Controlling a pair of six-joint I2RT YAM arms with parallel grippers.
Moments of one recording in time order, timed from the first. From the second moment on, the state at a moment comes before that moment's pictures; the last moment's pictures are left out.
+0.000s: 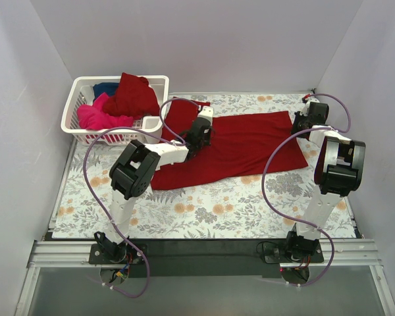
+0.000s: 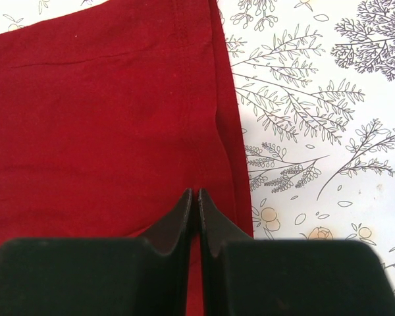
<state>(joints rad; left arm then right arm) -0.67 2.15 1.39 0.26 -0.32 -0.19 -0.18 1.94 1.27 -0.06 -0.16 0.05</state>
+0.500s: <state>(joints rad) -0.67 2.16 1.40 0.26 -0.31 -0.20 -0.18 1.94 1.27 -0.06 -0.17 0.05</state>
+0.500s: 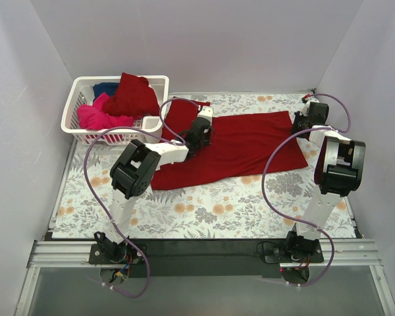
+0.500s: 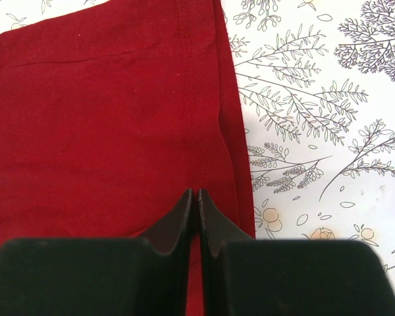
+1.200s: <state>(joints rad) -0.67 2.20 1.43 0.25 -0.29 -0.22 -0.18 1.94 1.27 -0.06 -0.17 0.05</state>
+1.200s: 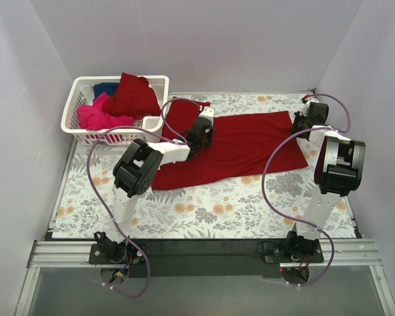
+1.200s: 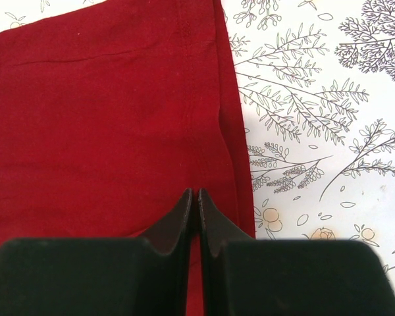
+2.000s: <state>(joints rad) -0.67 2.20 1.43 0.25 -0.28 -0.22 -0.18 1.95 1.27 -0.06 -0.17 0.05</state>
